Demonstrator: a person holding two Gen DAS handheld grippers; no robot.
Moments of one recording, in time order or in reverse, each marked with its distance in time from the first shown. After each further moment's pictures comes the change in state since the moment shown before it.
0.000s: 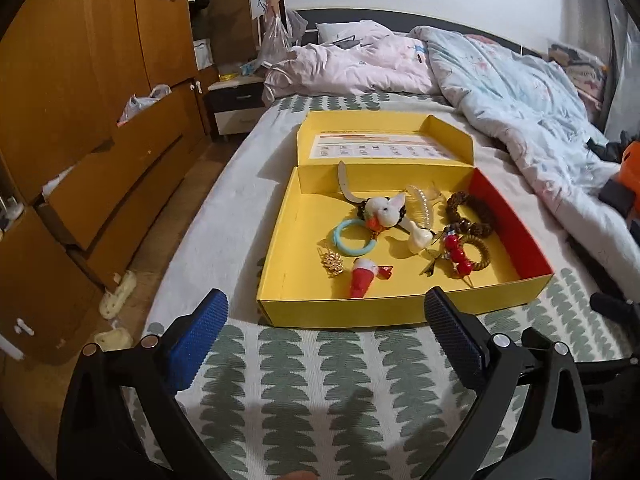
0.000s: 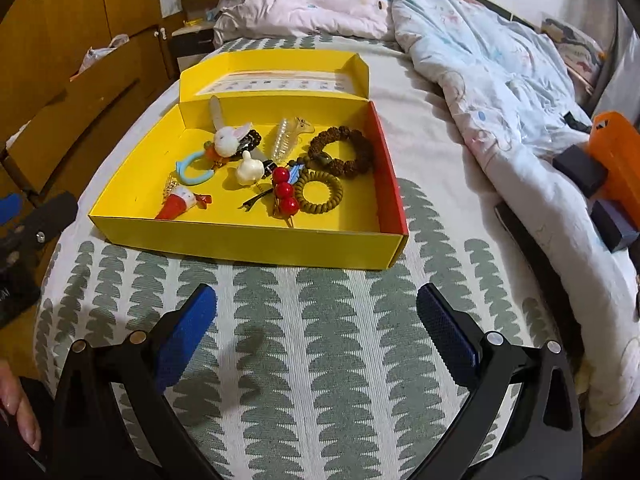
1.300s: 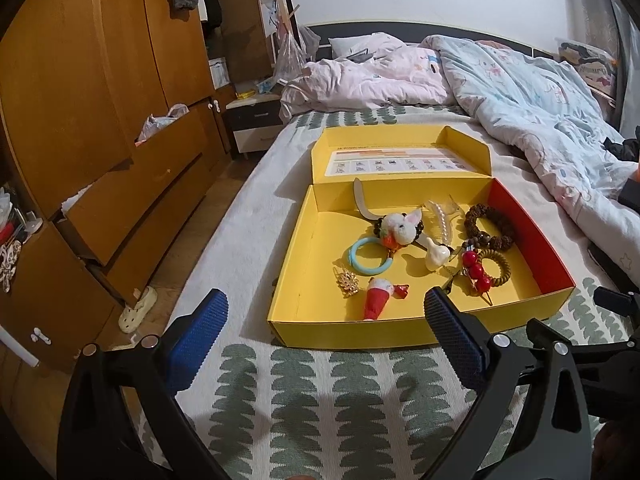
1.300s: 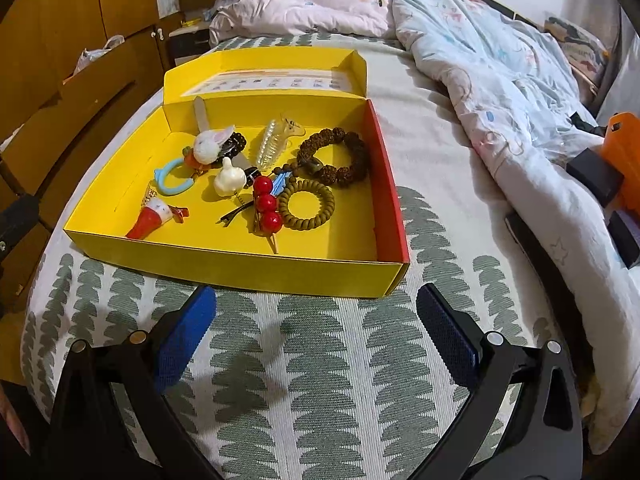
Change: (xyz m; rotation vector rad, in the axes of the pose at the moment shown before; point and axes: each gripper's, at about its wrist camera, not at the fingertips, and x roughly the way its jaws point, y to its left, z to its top) left arm 0.003 -0.007 0.005 0.007 -0.053 0.084; right arm 0.036 -0.012 0.014 0.008 0.004 0.011
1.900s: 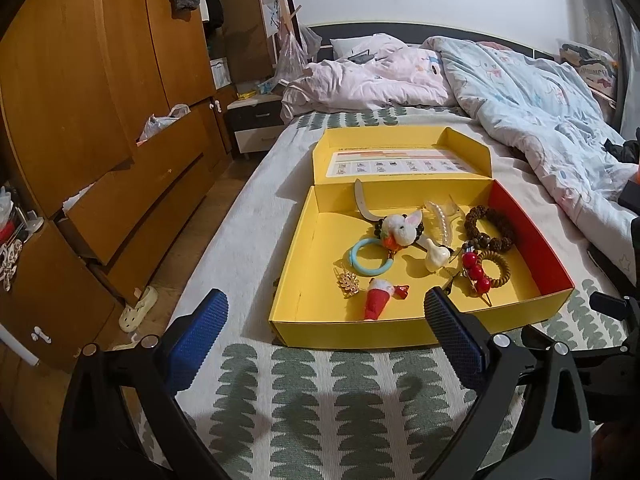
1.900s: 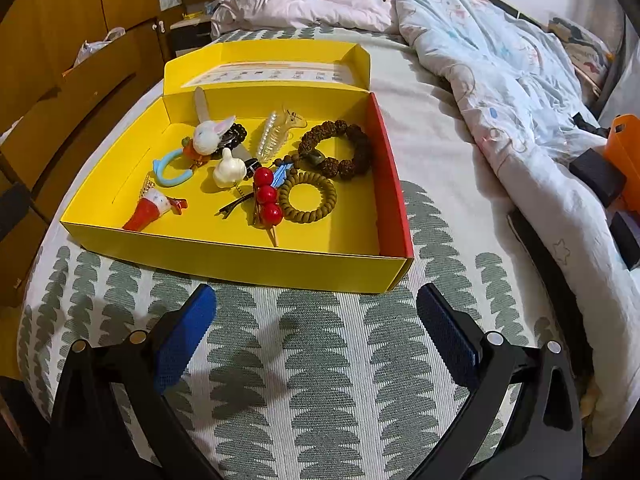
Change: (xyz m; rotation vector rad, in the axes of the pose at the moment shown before) left arm -0.002 -0.001 -0.001 -0.001 -0.011 0.007; right arm 0.005 0.004 -0.002 -0.005 0.021 -0.008
